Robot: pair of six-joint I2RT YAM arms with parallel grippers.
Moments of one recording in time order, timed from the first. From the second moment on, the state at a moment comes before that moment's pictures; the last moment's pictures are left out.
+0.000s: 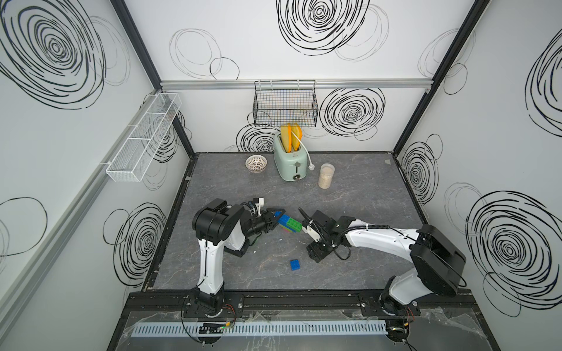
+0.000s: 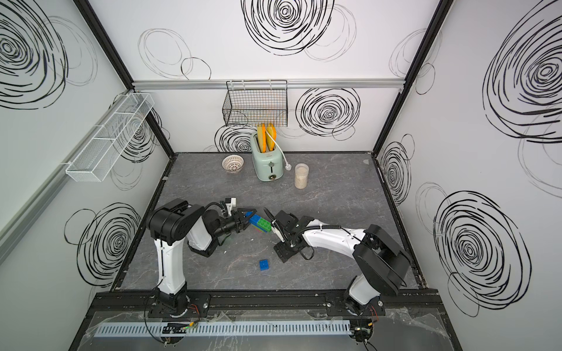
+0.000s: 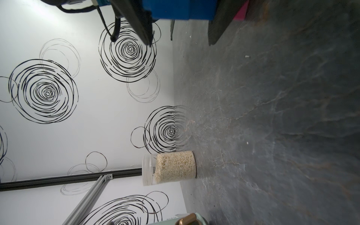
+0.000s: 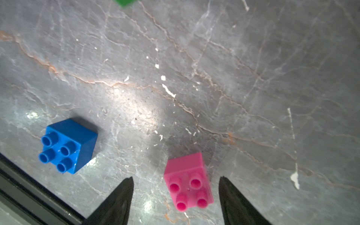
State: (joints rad) left arm -0.31 2.09 0.43 1.52 0.70 -1.38; right arm 0.91 1.55 0.87 -0.65 -0.07 0.26
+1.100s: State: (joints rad) left arm -0.31 2.09 0.43 1.50 0.70 -1.38; right arm 0.92 1.52 0.86 -0.66 -0.02 0.28
